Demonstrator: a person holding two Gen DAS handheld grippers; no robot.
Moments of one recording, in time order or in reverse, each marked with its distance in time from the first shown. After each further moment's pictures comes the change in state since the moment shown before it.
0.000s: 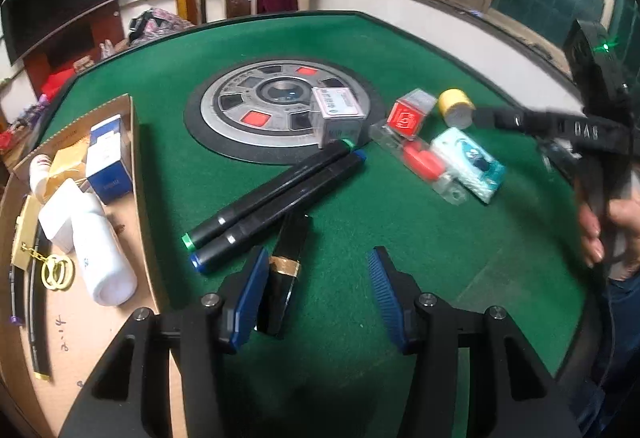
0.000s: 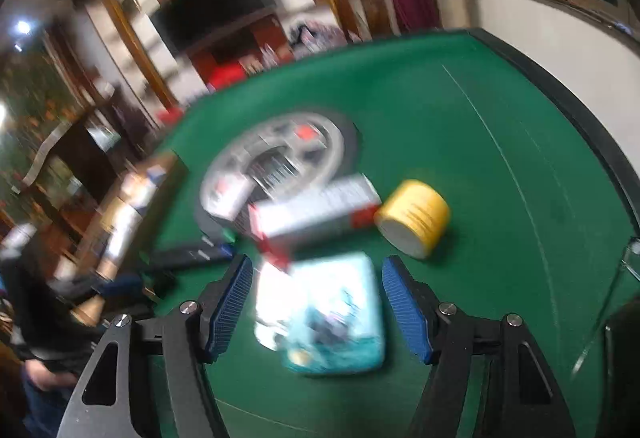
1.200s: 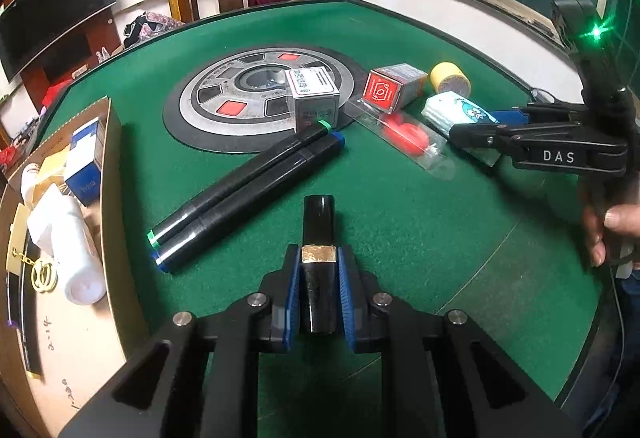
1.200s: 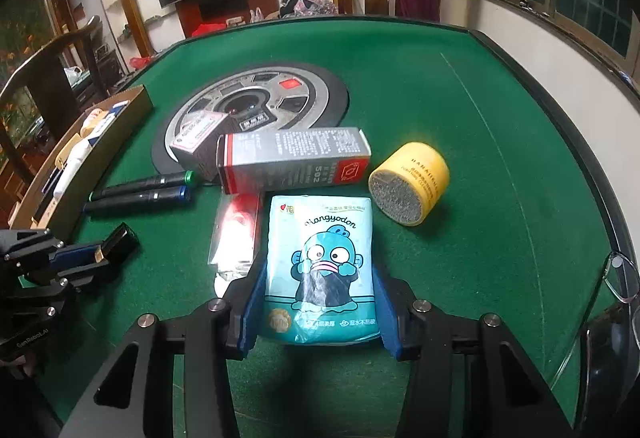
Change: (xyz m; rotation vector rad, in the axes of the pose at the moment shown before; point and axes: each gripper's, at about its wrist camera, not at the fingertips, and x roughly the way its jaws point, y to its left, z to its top) left arm 0.017 -0.020 -0.006 0.060 0.025 0.011; right arm 0.021 0.014 -0.021 -0.147 0.069 -0.158
